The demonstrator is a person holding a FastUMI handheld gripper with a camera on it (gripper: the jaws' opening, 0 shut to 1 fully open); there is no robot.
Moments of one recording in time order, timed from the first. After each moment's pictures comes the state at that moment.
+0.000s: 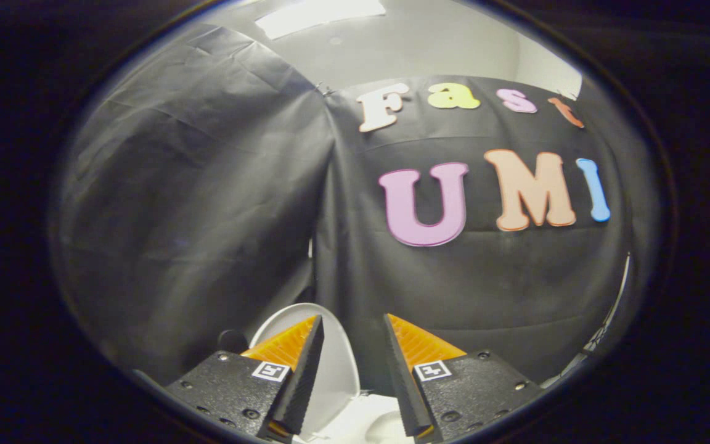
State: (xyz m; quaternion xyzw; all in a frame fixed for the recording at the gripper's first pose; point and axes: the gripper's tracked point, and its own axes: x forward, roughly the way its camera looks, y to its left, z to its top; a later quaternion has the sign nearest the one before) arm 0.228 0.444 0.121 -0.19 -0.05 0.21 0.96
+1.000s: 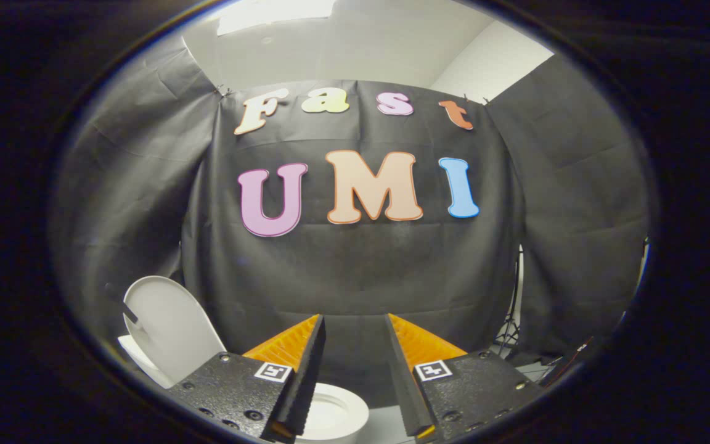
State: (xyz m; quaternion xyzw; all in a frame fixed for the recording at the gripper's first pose) arm 0.197 0.153 0.199 -0.15 -0.07 -0.01 0.99
